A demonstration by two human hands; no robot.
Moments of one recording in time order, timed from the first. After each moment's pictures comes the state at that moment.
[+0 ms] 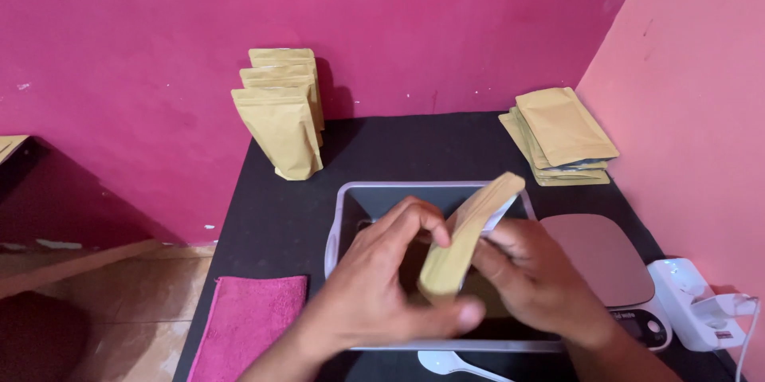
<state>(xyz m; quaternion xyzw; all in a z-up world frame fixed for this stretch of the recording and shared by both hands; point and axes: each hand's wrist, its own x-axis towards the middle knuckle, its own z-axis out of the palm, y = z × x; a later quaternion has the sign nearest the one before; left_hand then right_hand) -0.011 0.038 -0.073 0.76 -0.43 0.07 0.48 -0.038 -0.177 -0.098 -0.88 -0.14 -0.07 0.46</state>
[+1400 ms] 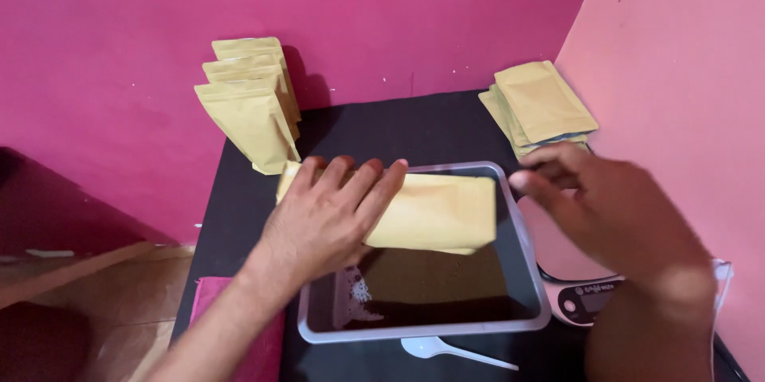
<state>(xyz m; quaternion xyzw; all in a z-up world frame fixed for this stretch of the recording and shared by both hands) 0.049 0.048 -0.091 0.77 -0.47 0.41 -0.12 -0.046 -0.224 -0.022 -0.96 0.19 0.02 0.22</state>
